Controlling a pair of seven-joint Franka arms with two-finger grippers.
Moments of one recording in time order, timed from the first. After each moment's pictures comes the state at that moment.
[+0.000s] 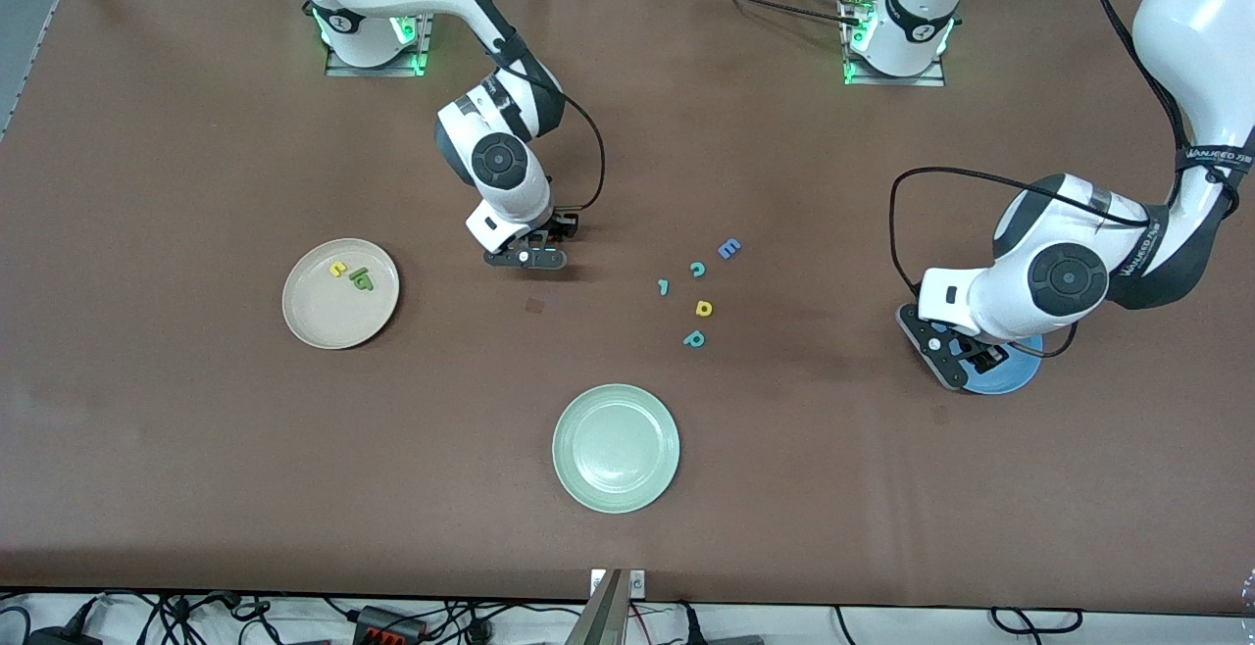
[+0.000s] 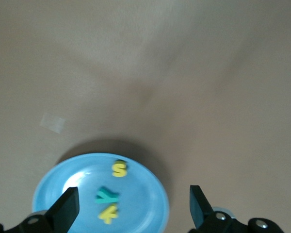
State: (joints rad) left arm 0.64 0.70 -0.95 -1.67 0.63 1.86 0.40; right arm 0.63 0.53 0.06 -2.03 0.08 2.46 0.65
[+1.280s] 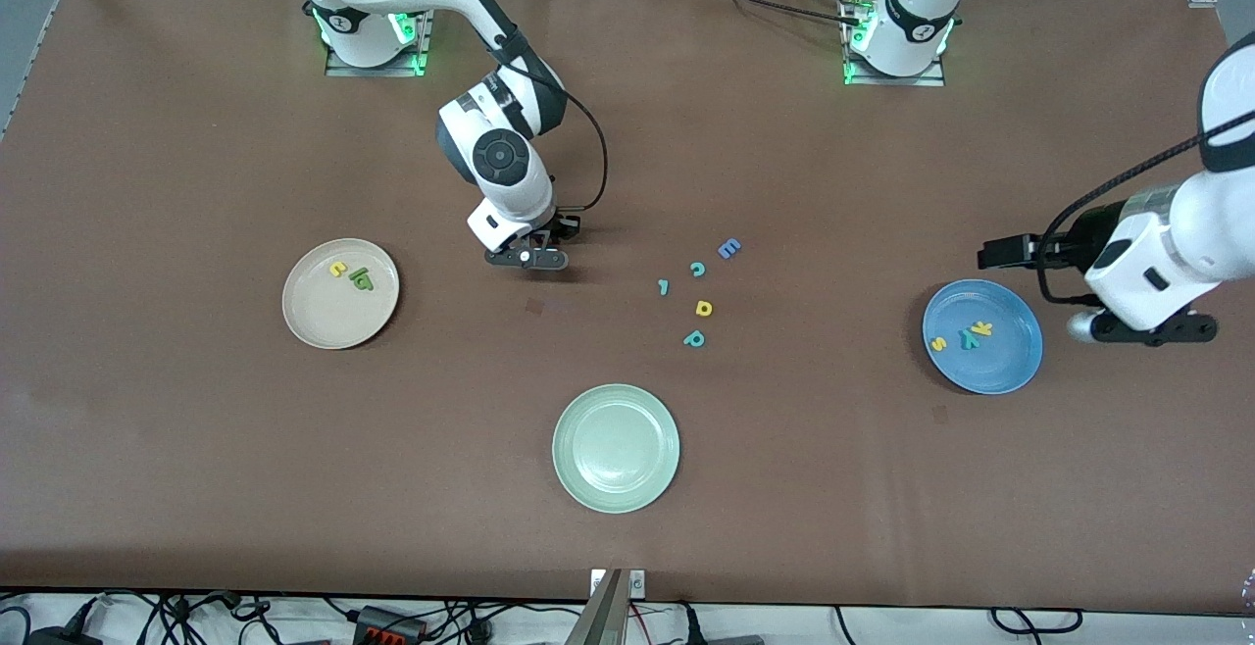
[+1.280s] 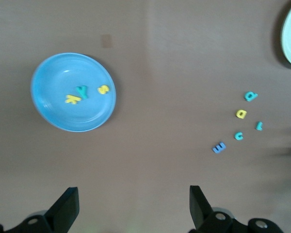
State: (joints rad) left arm 0.11 0.34 -0.20 -1.29 -0.05 1.43 -0.16; right arm 0.63 0.51 0.05 -2.02 0.08 2.47 0.68
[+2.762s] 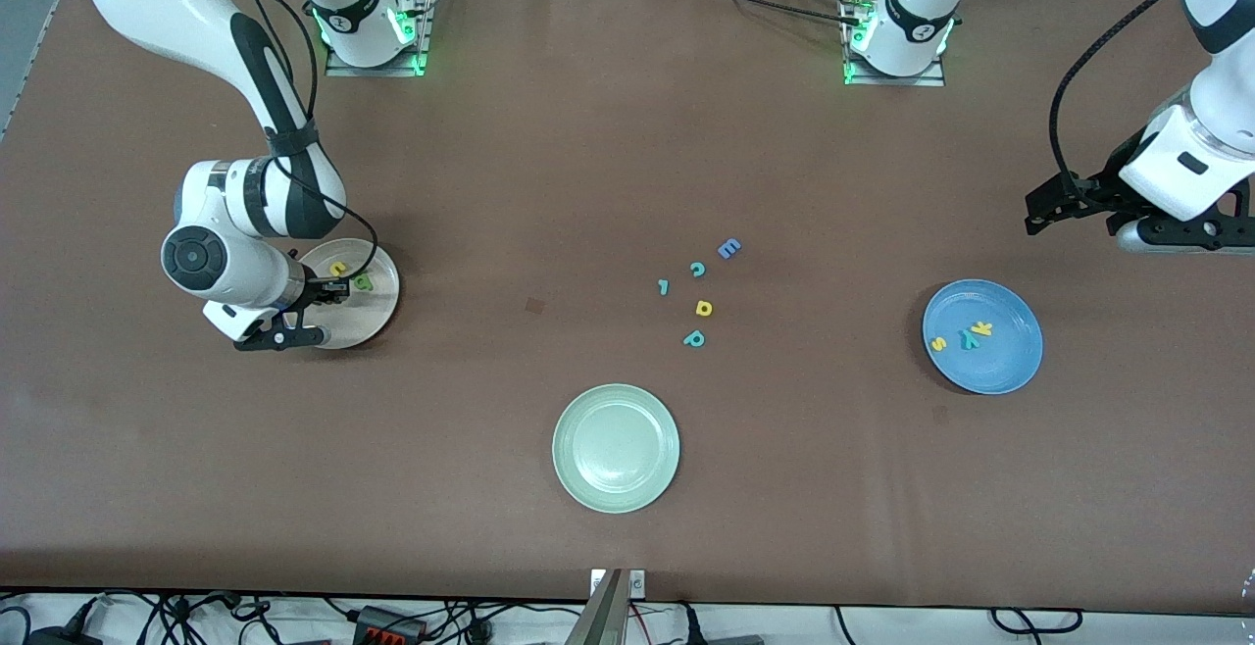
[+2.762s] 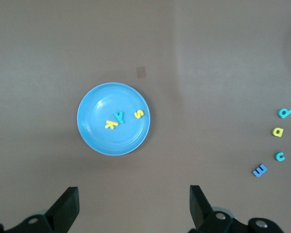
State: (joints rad) left arm 0.01 0.00 -0.06 -1.75 0.00 1.79 -0.03; right arm 0.22 0.48 -0.17 -1.98 0.00 2.29 -0.04
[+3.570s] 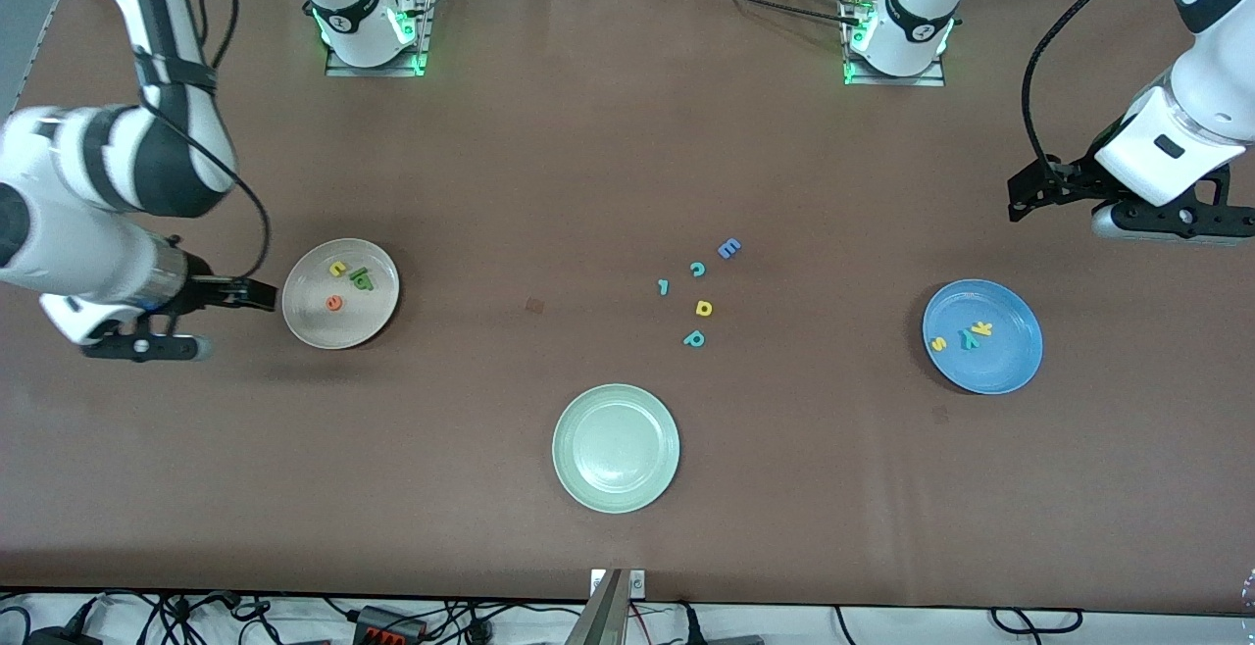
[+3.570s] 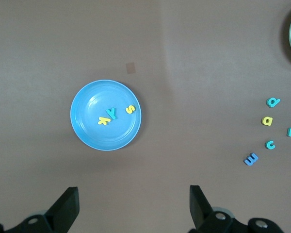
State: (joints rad) left arm 0.01 0.00 -0.08 -1.72 0.01 1.72 -0.03; right arm 0.17 0.35 -0.18 -1.59 0.00 1.84 0.02
